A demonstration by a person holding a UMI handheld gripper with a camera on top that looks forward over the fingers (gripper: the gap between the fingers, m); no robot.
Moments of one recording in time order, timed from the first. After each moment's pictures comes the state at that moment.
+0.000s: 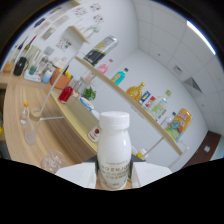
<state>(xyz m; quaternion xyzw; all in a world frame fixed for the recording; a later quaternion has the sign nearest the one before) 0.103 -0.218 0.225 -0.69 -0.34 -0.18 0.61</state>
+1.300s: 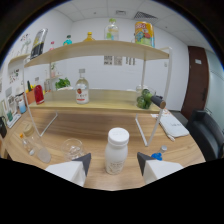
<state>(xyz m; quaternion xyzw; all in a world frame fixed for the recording) 0.133 -0.271 0.105 -0.86 -0.01 -0.03 0.51</state>
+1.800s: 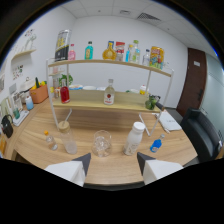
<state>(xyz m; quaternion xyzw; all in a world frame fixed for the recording) 0.048 -0.365 0.160 -0.88 0.00 -0.06 0.48</state>
